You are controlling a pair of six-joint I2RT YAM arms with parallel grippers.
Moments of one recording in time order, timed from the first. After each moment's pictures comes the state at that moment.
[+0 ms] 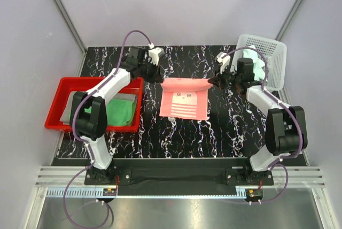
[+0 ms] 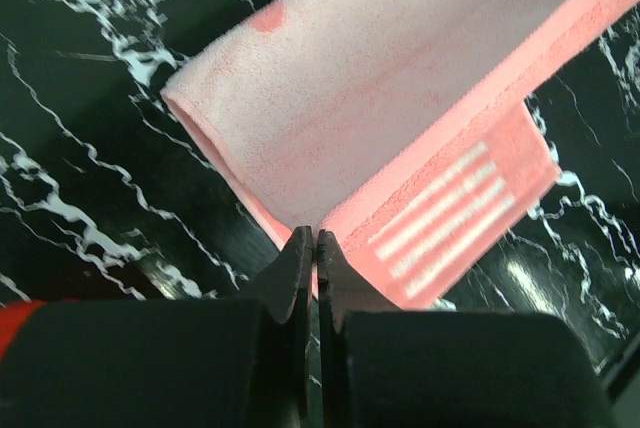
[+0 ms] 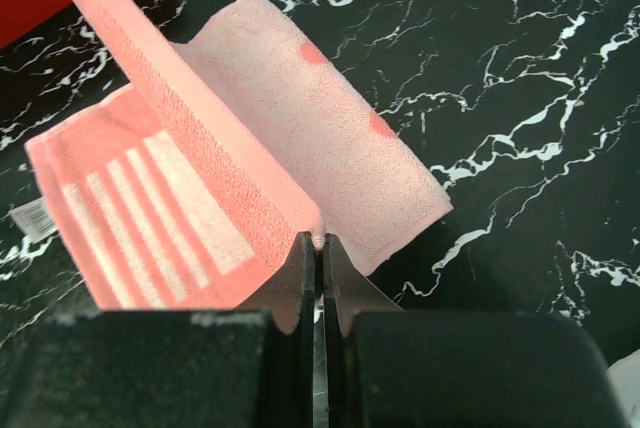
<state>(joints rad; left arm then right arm) -0.32 1.86 1.51 -0.43 0.51 0.04 0.12 1.63 1.05 0.06 -0.68 -0.32</state>
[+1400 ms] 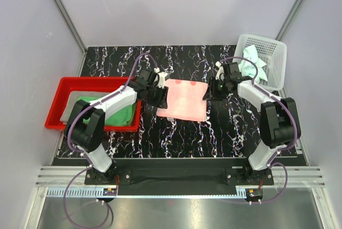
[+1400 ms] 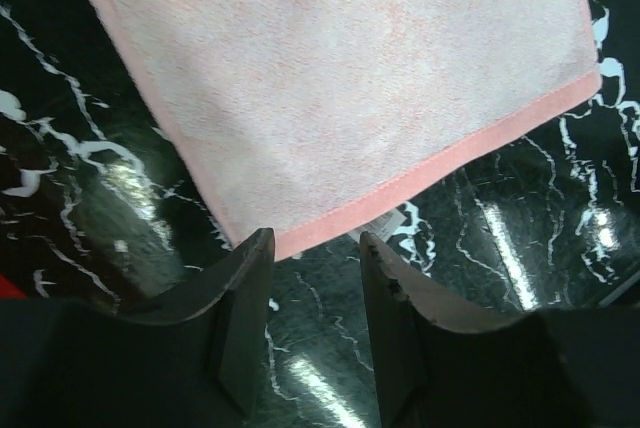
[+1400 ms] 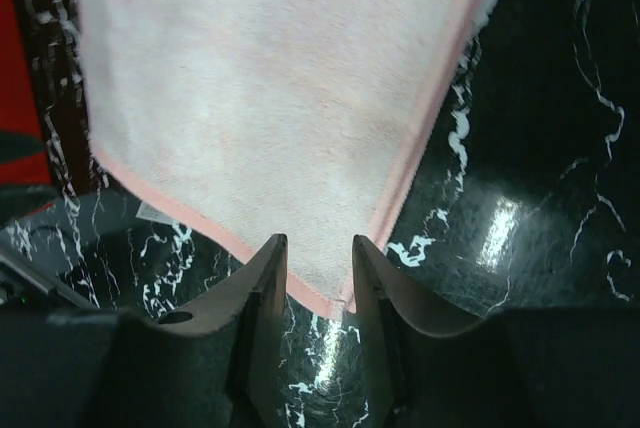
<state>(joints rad) -0.49 1.68 1.14 -0.43 0.31 -0.14 0.23 1.69 1.14 -0.41 -0.46 0.25</state>
